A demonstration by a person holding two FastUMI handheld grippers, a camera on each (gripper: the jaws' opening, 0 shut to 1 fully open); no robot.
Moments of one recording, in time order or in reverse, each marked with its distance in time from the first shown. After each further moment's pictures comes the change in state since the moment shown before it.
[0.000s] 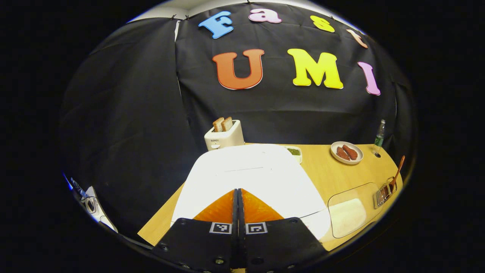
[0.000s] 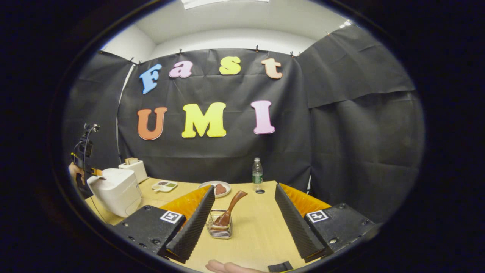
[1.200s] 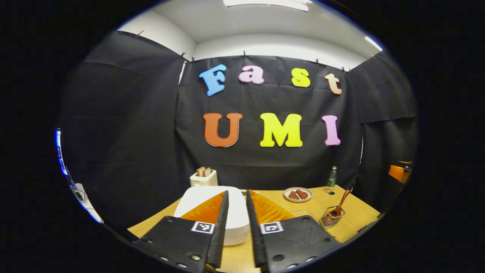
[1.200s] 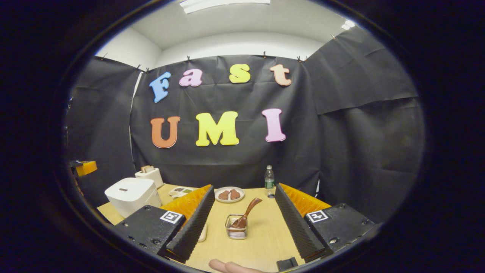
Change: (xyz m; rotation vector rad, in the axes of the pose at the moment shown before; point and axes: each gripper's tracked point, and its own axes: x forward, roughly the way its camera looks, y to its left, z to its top) left arm -0.213 -0.041 0.066 -0.076 -0.468 -0.111; right arm -0.044 0.029 0.053 0.011 -0.021 0.070
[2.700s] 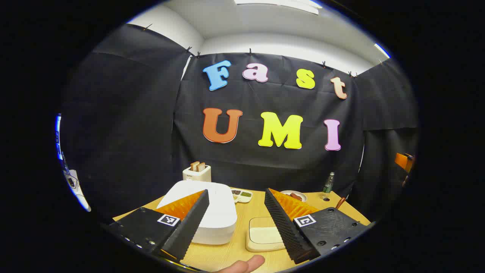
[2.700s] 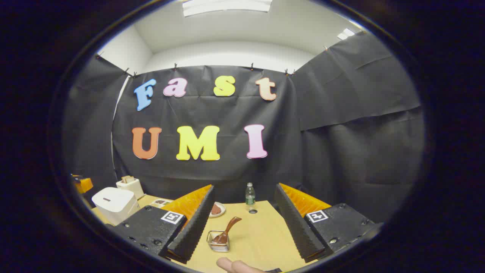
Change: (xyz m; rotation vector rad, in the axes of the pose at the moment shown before) left arm 0.007 -0.039 -0.009 -0.100 0.017 -0.025; right arm 0.013 -0.029 0.052 -0.060 -0.088 -0.126
